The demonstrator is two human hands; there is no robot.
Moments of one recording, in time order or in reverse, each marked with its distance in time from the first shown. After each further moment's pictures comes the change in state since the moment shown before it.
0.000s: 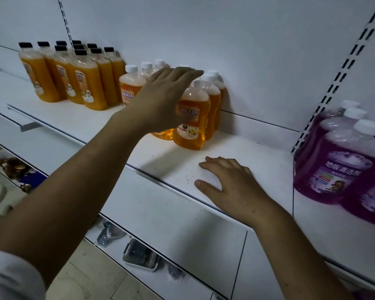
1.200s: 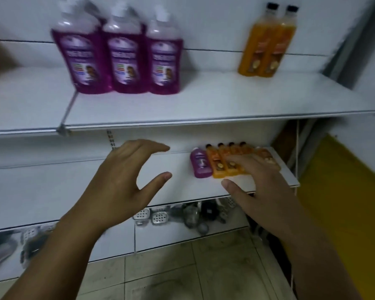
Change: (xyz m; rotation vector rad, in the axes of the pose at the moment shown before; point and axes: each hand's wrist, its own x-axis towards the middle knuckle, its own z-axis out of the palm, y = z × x) left_hand -0.218 0.393 0.024 -0.756 -0.228 0.370; right_hand -0.487 0.101 -0.041 0.063 0.465 0.677
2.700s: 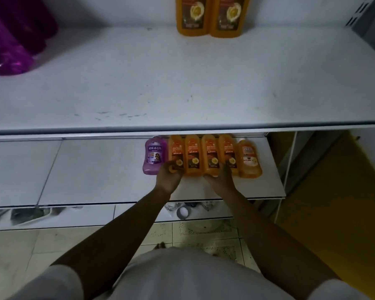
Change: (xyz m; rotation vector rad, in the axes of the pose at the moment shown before) left_hand 0.195 0.035 0.437 -0.705 -0.019 -0.993; right_hand 0.169 0.409 0.138 0.464 -0.306 0.557
